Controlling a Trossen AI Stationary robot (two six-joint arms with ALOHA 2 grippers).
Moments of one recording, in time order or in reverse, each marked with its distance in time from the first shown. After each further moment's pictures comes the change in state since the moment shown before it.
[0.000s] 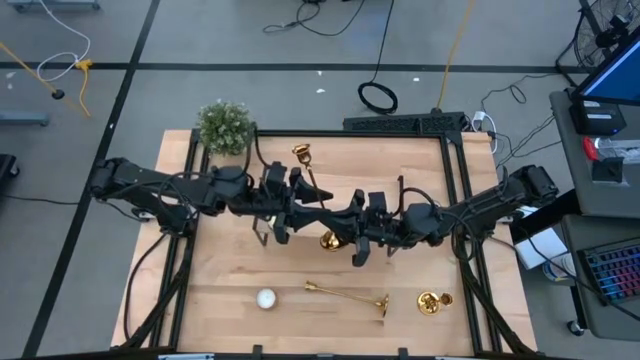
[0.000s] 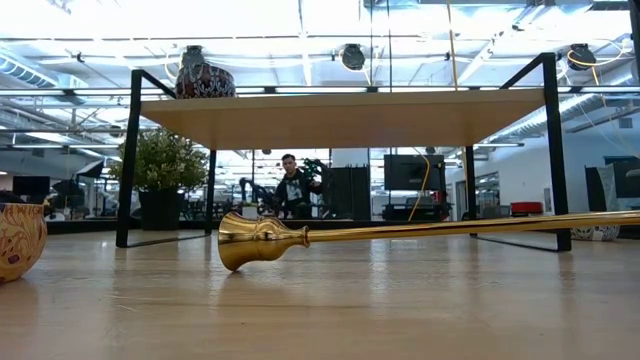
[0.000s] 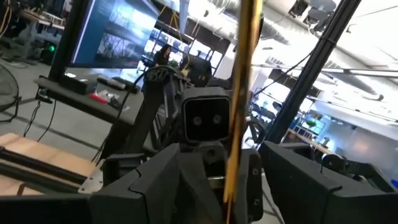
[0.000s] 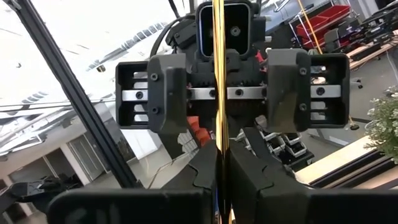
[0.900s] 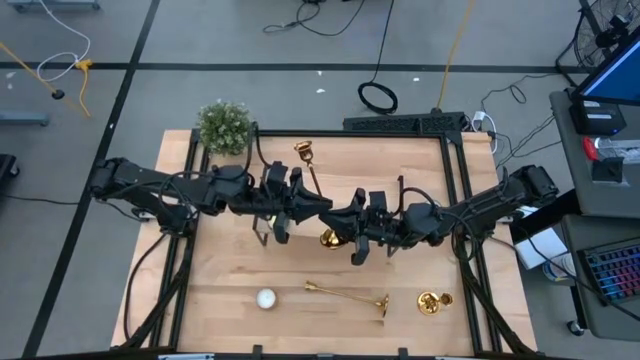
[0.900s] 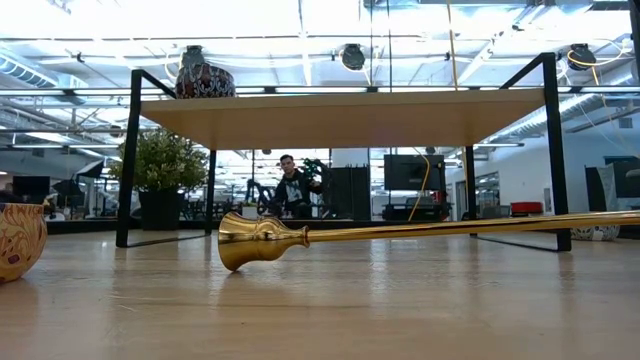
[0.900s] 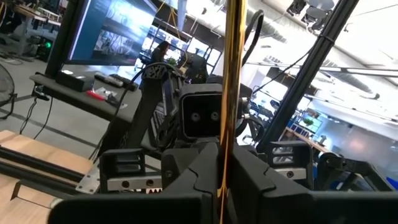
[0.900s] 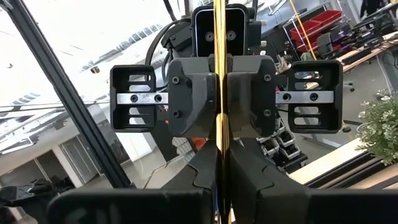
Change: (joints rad) left arm 0.001 0.000 0.000 -0.001 0.019 -0.010; right arm -0.001 0.000 0.000 0.000 0.025 -0.014
